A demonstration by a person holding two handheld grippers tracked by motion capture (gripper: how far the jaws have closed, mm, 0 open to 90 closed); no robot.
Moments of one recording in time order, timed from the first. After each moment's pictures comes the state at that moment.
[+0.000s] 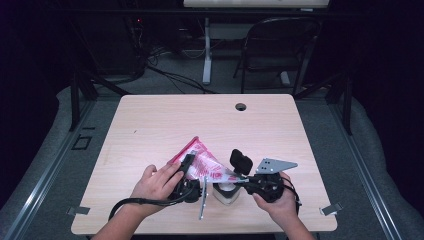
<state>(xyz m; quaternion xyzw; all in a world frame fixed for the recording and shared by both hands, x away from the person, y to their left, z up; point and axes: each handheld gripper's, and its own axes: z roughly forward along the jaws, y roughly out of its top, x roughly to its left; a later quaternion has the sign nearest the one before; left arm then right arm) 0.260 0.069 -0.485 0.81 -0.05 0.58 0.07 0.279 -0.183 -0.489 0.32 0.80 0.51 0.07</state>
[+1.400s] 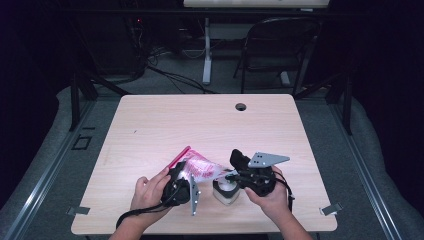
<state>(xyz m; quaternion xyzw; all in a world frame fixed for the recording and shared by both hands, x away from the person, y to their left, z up) 0.260 0.091 -0.506 0.83 0.09 0.52 0.16 0.291 -0.164 -0.481 0.30 0.79 0.53 0.07</state>
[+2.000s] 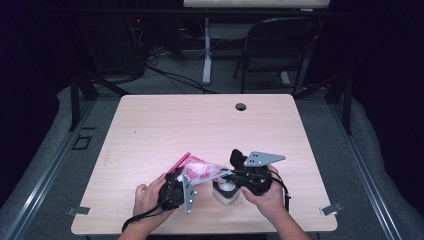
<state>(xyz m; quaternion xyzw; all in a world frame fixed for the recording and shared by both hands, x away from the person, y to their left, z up) 0.260 0.099 -0.523 0.83 0.17 0.48 0.22 0.293 -0.155 -0.480 0.30 0.79 0.53 0.07</state>
